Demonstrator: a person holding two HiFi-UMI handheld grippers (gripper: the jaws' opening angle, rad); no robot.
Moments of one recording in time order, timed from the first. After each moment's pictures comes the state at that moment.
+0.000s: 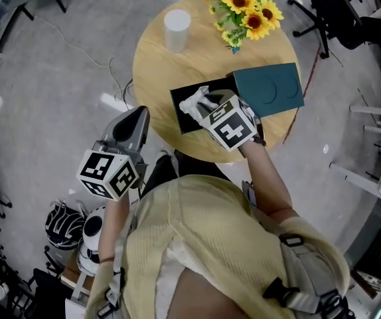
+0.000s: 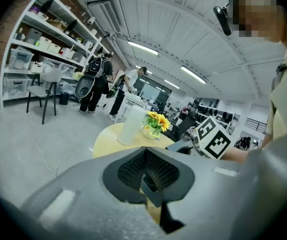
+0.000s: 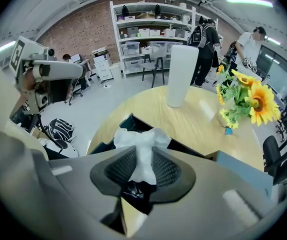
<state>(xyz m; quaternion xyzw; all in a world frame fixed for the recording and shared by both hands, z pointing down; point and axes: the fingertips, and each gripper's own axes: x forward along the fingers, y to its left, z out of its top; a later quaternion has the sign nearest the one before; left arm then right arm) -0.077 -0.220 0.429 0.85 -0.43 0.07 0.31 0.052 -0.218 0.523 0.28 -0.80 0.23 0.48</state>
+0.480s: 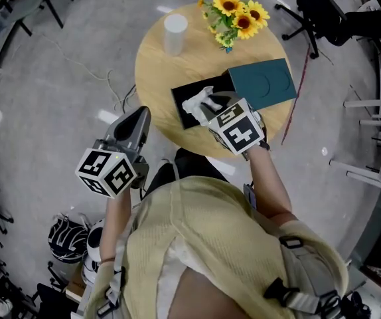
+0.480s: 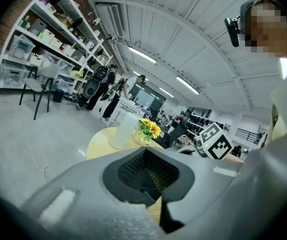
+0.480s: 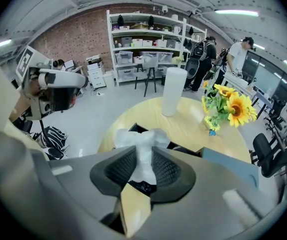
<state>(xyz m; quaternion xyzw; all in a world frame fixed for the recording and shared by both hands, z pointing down) -0.085 -0.205 0.404 0.86 -0.39 0.01 0.31 0.056 -0.205 0.479 0.35 -0.80 0.20 0.45</state>
